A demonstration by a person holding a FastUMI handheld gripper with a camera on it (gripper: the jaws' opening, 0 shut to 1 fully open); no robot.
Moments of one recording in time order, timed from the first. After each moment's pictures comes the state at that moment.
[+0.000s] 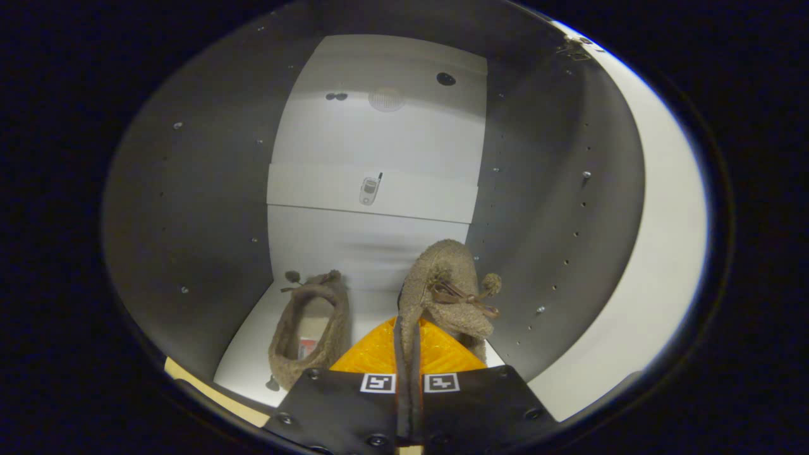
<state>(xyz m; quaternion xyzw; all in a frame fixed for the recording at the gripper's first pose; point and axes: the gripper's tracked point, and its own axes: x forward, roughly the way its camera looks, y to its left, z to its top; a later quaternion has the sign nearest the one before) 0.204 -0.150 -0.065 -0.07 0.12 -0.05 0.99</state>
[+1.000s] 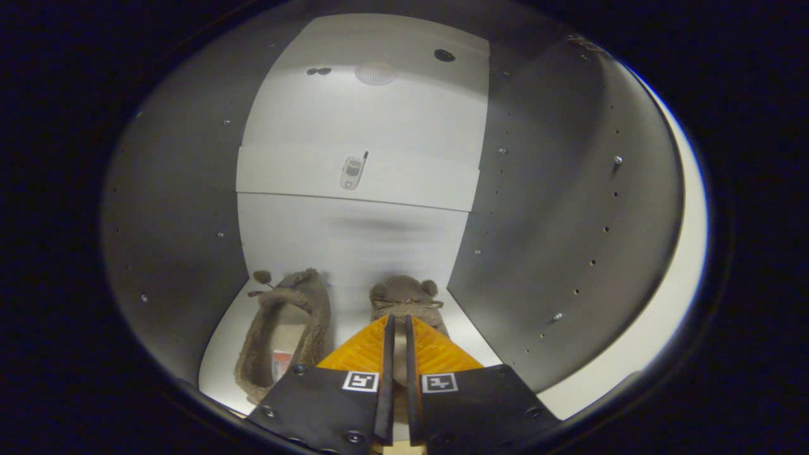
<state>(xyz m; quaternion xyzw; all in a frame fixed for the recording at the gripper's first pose) 0.226 -0.159 -0.084 -0.07 0.15 -0.07 0.98</state>
